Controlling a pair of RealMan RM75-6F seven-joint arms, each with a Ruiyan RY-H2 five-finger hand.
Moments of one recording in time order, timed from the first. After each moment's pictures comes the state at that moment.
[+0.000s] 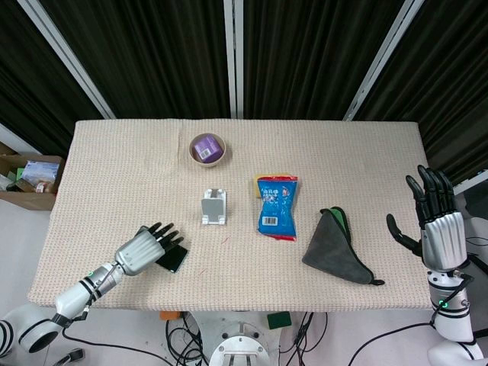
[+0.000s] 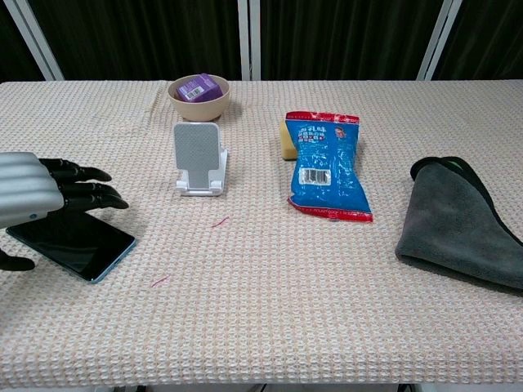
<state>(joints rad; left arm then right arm) -0.56 -1.31 0.09 -1.47 1.72 0.92 0.39 0.25 -1.32 0.19 -1.43 -1.72 1.78 0.09</state>
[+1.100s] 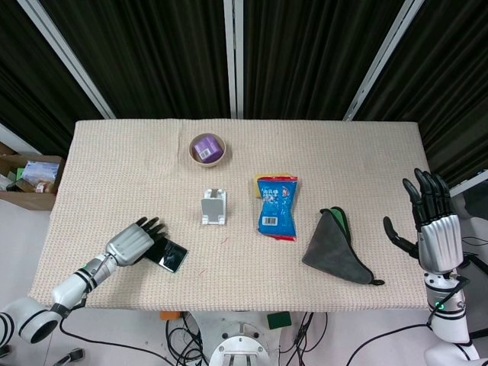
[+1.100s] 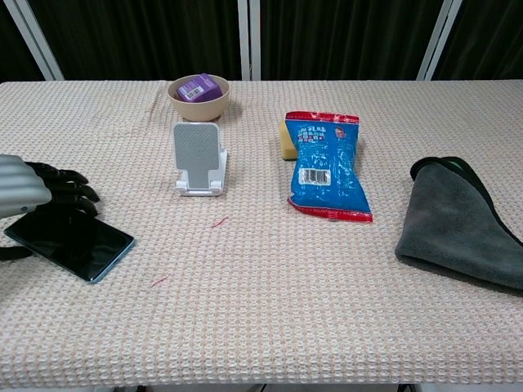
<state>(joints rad) -0.59 -1.30 0.10 -1.42 1.59 0.85 0.34 0.25 -1.34 0.18 -1.41 -1.73 1.79 0.07</state>
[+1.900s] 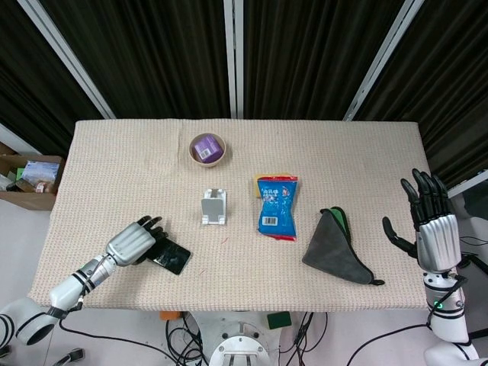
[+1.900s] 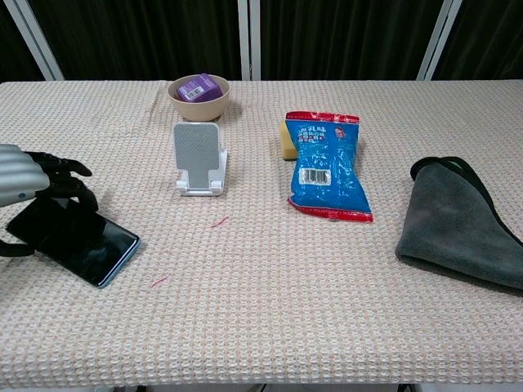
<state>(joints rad) -0.58 -1.34 0.13 -1.34 1.70 1.01 0.13 0.25 -1.35 0.18 -1.39 -1.72 1.78 0.08</state>
